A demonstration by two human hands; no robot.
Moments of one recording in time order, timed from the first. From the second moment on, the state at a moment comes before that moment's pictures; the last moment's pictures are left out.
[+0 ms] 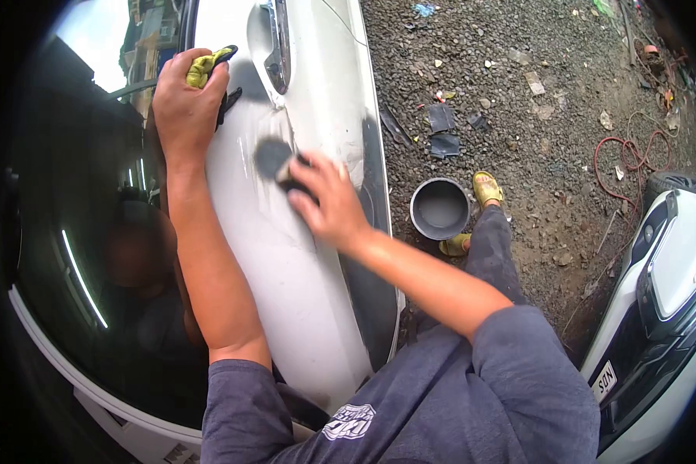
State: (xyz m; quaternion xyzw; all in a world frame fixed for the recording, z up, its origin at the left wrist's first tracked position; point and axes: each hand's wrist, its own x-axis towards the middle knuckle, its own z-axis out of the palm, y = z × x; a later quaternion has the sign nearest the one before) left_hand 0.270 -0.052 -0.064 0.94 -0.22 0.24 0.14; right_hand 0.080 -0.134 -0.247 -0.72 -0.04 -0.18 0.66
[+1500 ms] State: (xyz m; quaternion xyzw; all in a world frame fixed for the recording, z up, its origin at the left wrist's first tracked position) left_hand 0.268 -0.049 -0.066 0.95 -0.20 0.22 0.12; right_hand 0.060 -0.142 -0.269 -0.73 -0.15 -0.18 0.65
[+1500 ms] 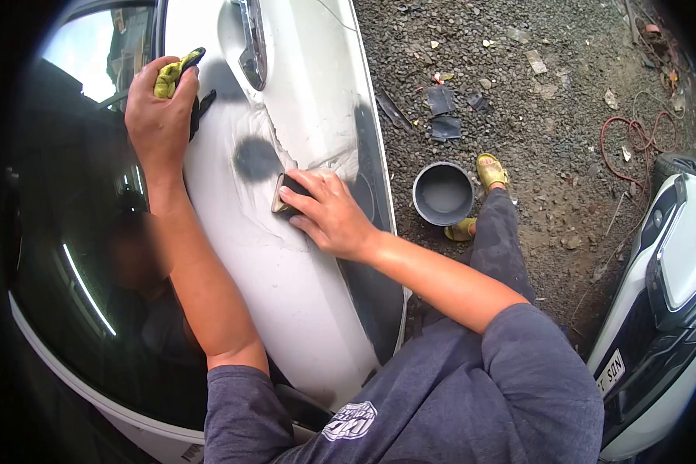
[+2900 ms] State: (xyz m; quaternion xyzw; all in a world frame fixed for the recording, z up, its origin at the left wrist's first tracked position) left_hand 0.268 -0.051 -0.065 0.93 -0.24 0.24 0.12; right_hand 0.122 -0.128 -0.210 -0.73 -0.06 -0.22 0.64
